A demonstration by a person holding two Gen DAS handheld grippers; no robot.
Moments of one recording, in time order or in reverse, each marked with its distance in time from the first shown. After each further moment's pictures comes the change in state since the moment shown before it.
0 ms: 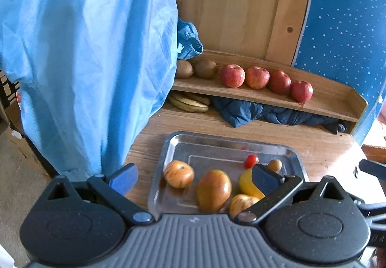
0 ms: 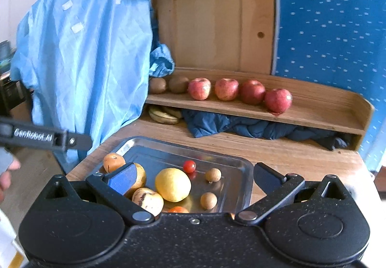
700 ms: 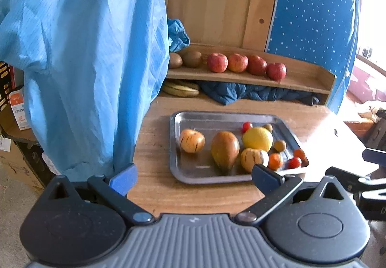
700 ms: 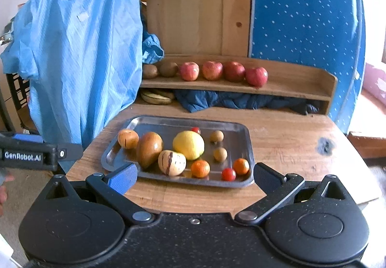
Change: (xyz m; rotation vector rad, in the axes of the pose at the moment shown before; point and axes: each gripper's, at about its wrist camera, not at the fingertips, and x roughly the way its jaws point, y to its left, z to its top) left arm -0.052 0.063 -0.052 0.118 -0.015 -0.142; right arm -0.064 0.081 -0.043 0.082 0.039 -0.171
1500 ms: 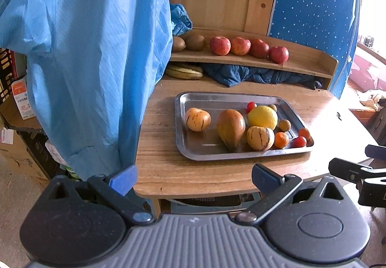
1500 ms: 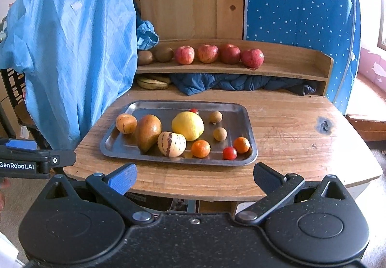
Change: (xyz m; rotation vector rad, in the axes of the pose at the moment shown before) left arm 0.001 0.007 -0.014 0.011 0.061 0.008; right arm 0.003 0.002 -0.013 0.038 0.065 -0.017
